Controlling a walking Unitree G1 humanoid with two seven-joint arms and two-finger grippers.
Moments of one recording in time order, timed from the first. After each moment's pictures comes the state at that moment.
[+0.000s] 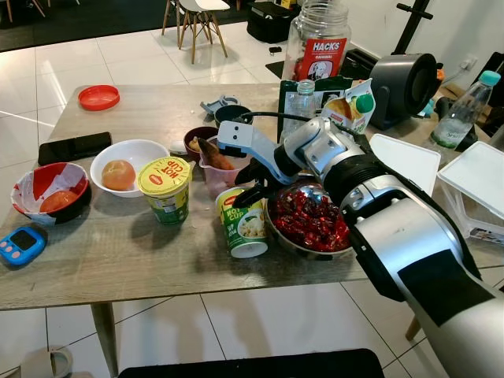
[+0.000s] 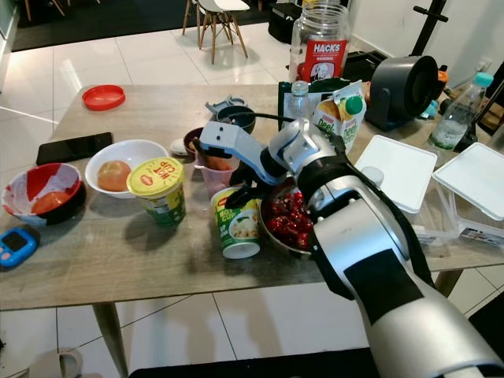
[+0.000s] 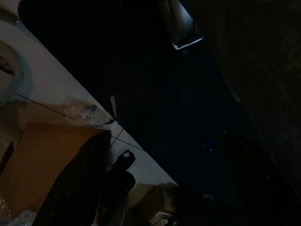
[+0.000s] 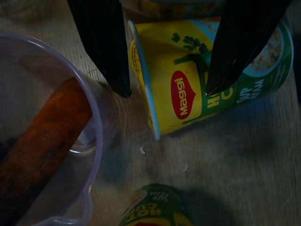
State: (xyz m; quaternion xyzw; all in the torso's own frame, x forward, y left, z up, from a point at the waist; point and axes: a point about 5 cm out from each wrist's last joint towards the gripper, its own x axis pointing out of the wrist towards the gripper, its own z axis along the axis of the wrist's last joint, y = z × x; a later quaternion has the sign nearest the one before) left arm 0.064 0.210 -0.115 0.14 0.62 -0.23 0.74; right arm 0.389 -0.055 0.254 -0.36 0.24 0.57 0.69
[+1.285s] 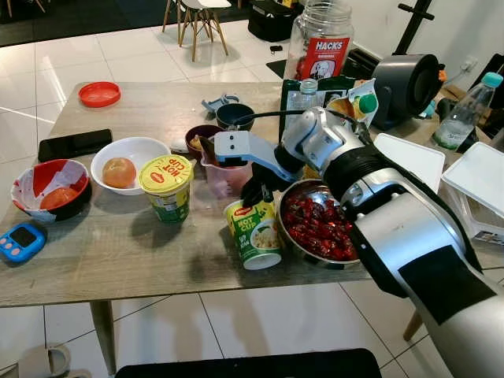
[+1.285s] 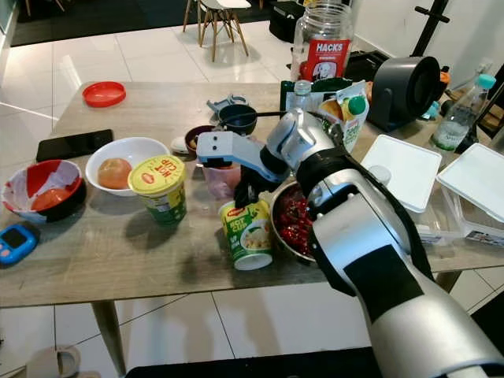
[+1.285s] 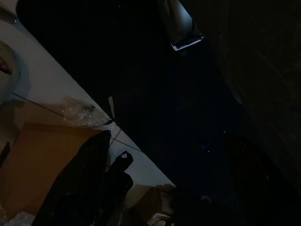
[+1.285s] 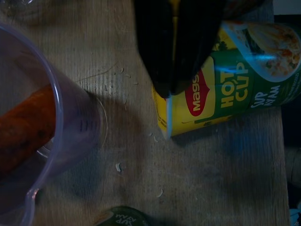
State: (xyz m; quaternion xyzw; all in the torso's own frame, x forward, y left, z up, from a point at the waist) left arm 0.064 0.210 -0.115 0.14 0.62 -0.22 0.74; right arm 0.384 -0.054 0.258 -0.41 0.27 0.60 0.63
